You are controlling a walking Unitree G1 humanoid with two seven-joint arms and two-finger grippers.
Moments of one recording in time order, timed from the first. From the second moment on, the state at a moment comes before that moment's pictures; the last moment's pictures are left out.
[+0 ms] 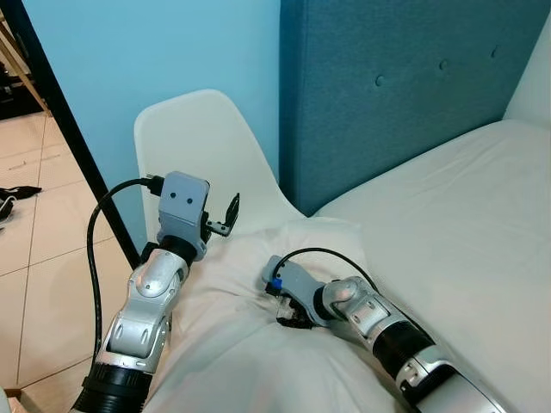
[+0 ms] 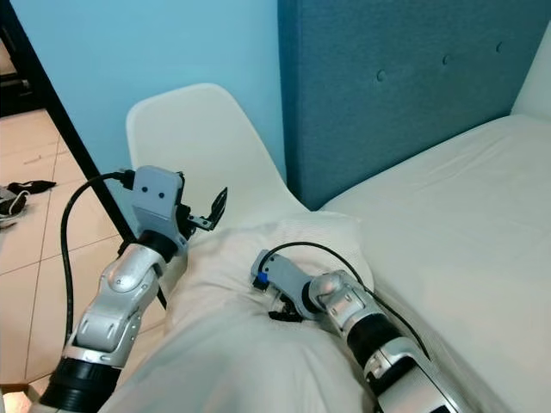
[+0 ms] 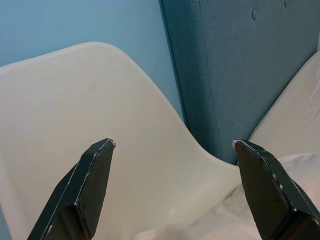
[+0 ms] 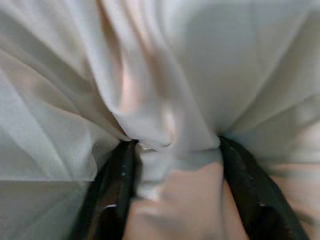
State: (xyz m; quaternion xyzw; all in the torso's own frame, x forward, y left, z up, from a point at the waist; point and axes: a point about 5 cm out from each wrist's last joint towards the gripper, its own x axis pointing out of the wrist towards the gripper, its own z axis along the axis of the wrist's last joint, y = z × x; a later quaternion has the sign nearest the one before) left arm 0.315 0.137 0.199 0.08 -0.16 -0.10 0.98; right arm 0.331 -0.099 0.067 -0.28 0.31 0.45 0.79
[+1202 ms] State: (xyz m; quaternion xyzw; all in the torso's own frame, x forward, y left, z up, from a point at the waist) left arm 0.320 0.131 0.218 0.07 -0.19 -0.11 0.97; right arm 0.386 -0.153 0.219 0.14 0.05 0.37 0.92
